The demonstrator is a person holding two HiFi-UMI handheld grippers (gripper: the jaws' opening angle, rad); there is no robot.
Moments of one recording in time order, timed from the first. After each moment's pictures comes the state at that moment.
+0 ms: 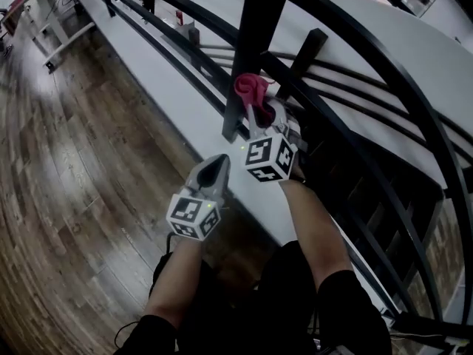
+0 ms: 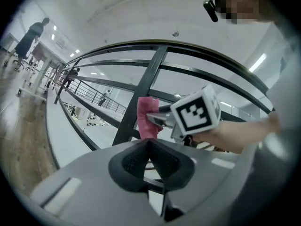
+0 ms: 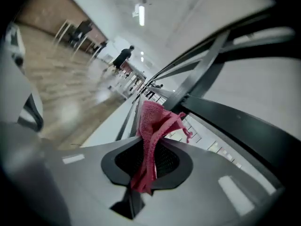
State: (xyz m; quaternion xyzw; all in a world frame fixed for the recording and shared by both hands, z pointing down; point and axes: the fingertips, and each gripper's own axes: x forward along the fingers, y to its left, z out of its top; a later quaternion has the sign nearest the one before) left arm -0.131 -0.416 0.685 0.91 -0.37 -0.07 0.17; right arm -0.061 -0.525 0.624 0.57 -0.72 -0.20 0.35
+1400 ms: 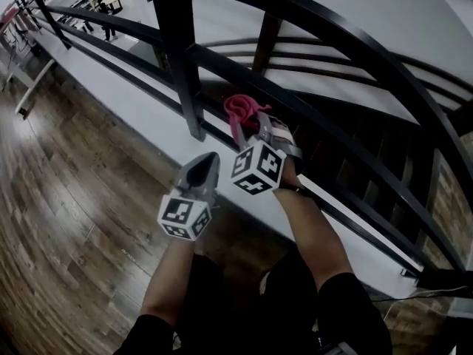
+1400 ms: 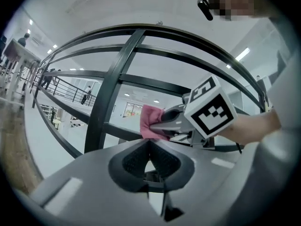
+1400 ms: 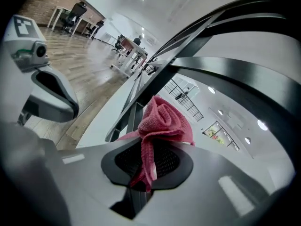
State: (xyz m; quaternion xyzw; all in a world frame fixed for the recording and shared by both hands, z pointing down) left arm -0.073 -0.398 0.682 0.95 -0.28 -0.03 0.12; right arm 0.008 -0.456 0.663 0.58 -0.67 -0.10 0.46
